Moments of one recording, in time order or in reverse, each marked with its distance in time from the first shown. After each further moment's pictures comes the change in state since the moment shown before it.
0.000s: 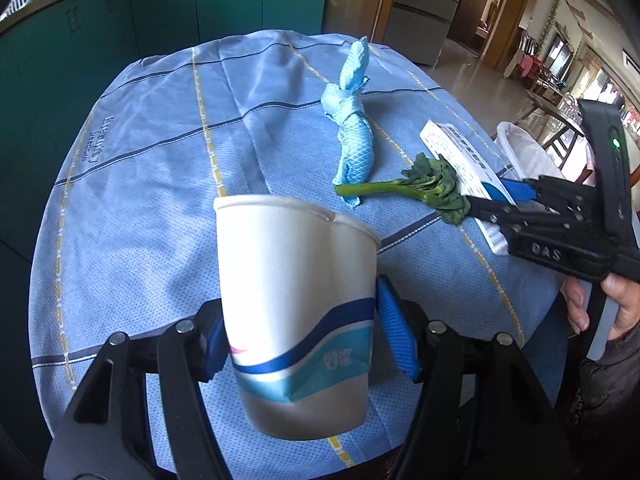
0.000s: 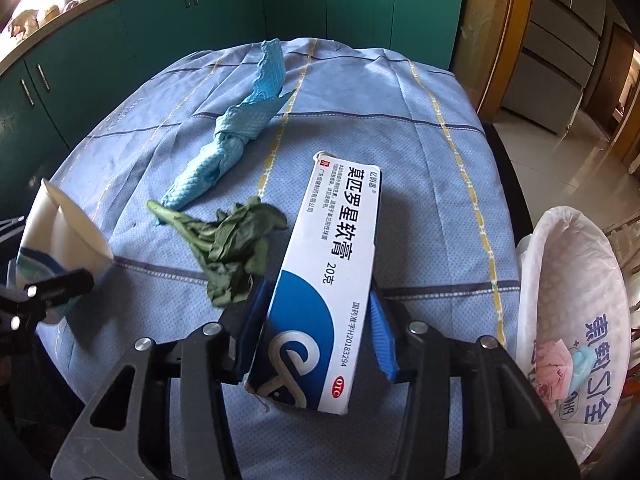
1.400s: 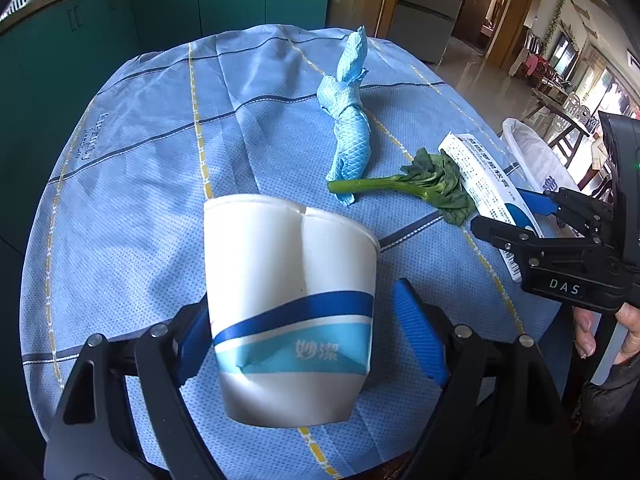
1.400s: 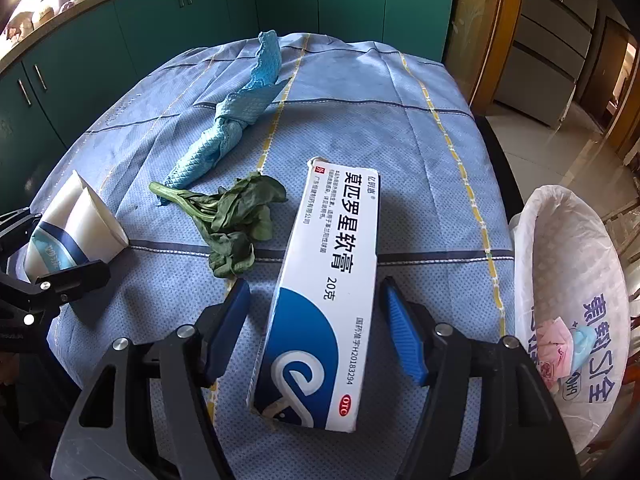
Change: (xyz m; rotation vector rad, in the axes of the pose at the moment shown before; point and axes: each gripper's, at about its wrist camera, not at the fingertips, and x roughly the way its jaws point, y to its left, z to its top) left arm 0.016 -0.009 0.003 0.002 0.010 0.012; right arm -0.005 0.002 -0.014 0.027 0.005 -0.024
